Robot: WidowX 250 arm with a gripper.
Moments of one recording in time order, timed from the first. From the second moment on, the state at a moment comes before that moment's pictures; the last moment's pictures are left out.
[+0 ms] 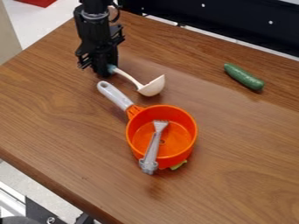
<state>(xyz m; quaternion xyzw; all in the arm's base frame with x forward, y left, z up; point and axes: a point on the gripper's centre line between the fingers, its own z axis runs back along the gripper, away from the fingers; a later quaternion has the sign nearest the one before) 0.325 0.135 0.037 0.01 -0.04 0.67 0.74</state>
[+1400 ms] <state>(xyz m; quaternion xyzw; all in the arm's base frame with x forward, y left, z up) 0.256 0.179 0.082 0.04 -0.05 0.94 0.33</state>
